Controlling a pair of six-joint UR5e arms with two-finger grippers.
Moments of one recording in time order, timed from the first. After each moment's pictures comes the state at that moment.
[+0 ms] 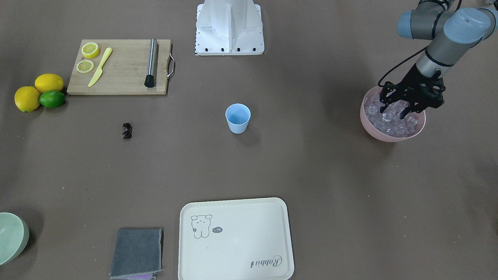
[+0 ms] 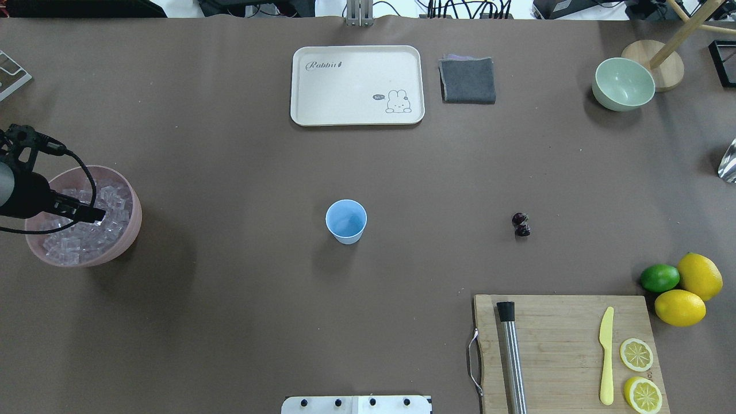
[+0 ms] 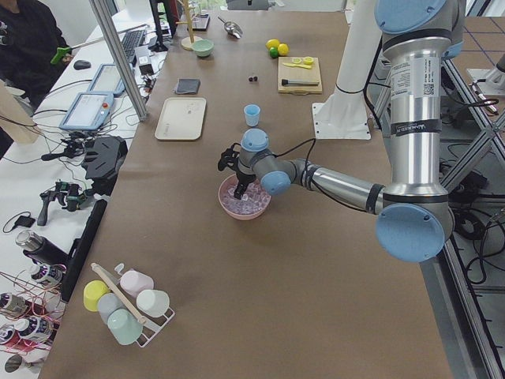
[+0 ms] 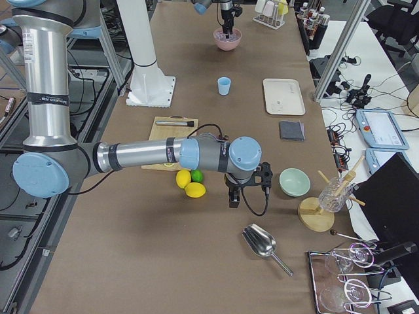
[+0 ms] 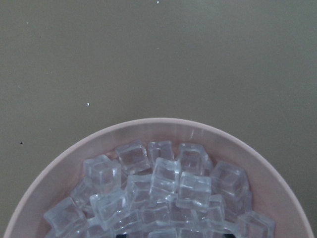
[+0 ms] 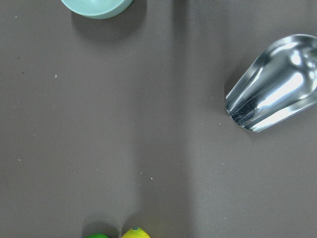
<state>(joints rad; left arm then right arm) -0.88 -1.49 -1.84 -2.18 -2.06 -0.62 1.58 -1.59 1.75 -1.77 2.52 -0.05</state>
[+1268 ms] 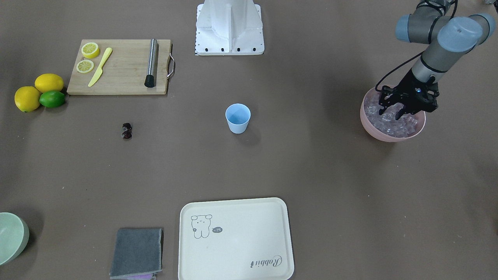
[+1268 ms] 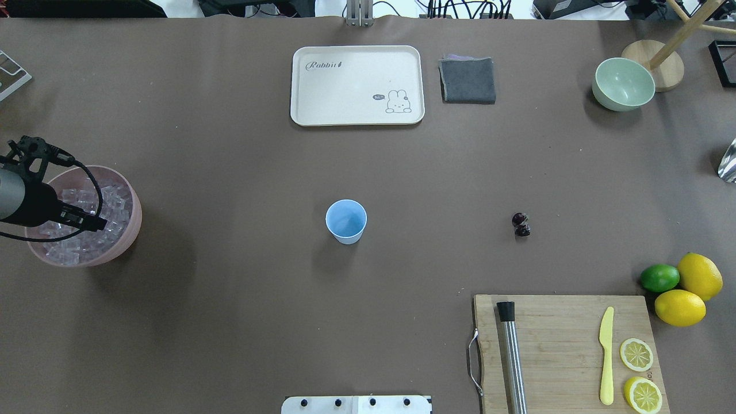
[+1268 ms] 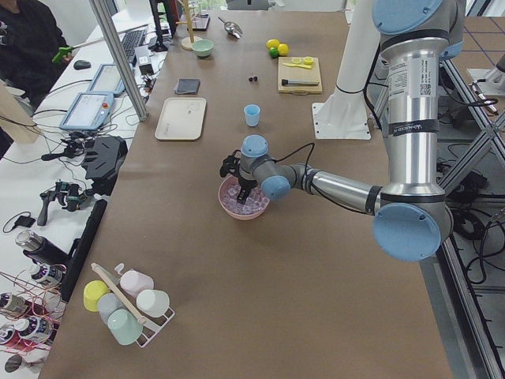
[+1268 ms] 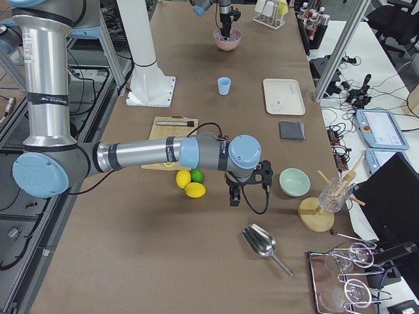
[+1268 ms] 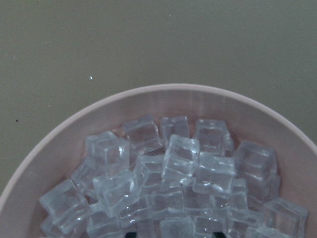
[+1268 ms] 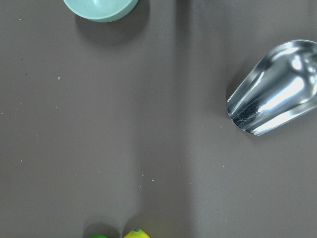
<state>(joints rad) -0.85 -1.49 -1.81 -2.18 -2.06 -0.63 1.59 -1.59 1.75 -1.77 2.52 -0.06</state>
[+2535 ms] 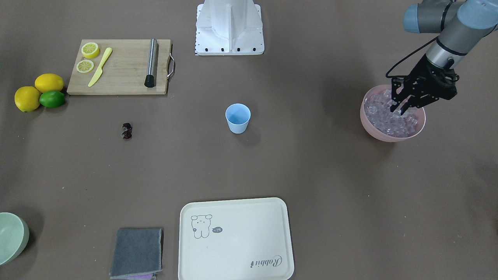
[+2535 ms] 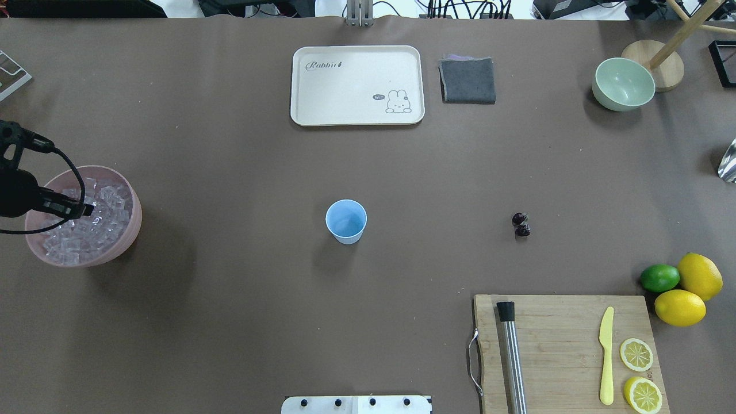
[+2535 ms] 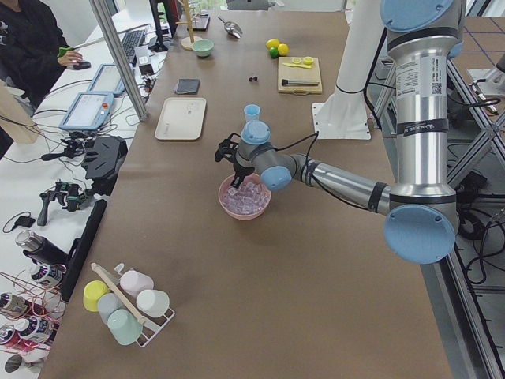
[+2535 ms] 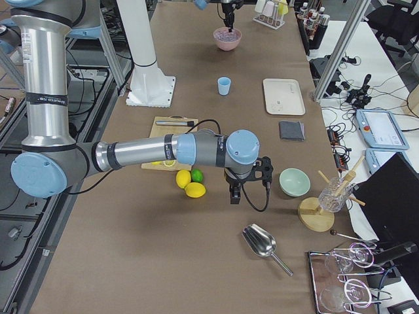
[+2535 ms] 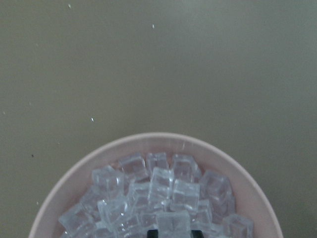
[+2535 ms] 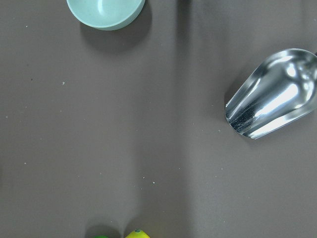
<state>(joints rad) -0.96 -1.52 -1.91 -2.19 -2.08 -0.63 1.60 -1.60 1.78 -1.77 2.51 -0.06</state>
